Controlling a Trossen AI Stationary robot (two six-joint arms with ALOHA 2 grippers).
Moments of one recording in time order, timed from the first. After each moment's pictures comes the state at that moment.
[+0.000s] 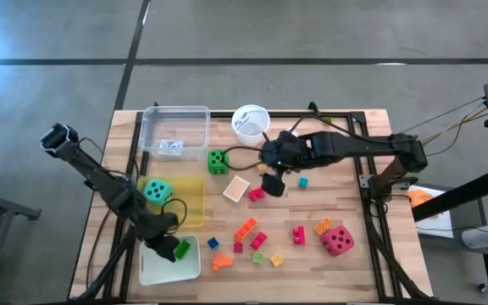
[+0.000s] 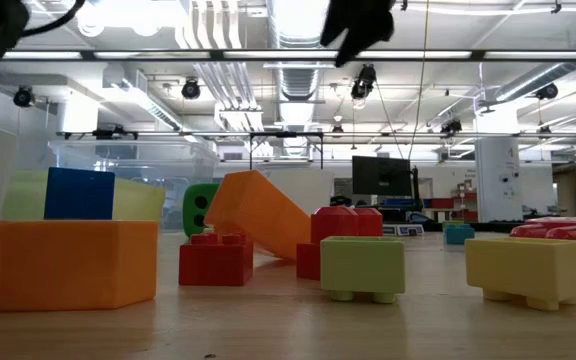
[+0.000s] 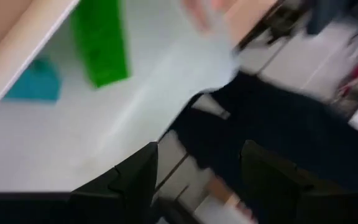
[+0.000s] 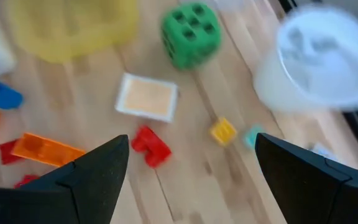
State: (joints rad) left arm -0.68 1.05 0.66 -0.40 0.23 -1.72; right arm 0.03 1.66 1.68 -1.04 0.26 0.35
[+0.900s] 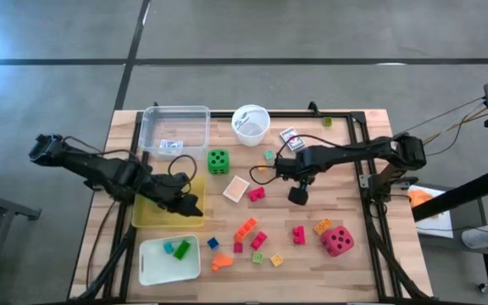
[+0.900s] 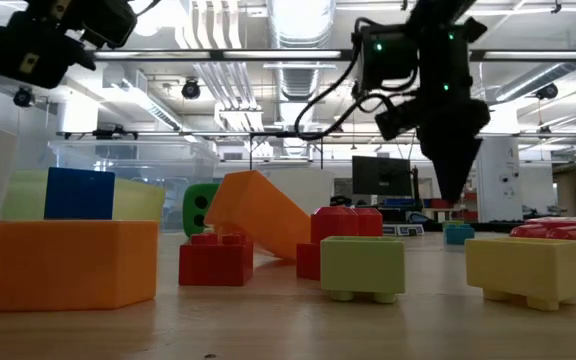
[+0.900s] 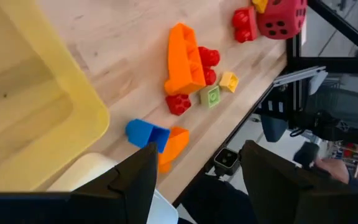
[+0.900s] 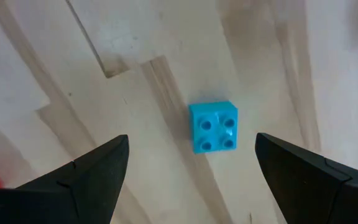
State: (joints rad) left arm -0.29 1.01 0.81 -0.57 0.06 -1.46; right arm -0.08 1.66 1.08 -1.00 0.08 0.32
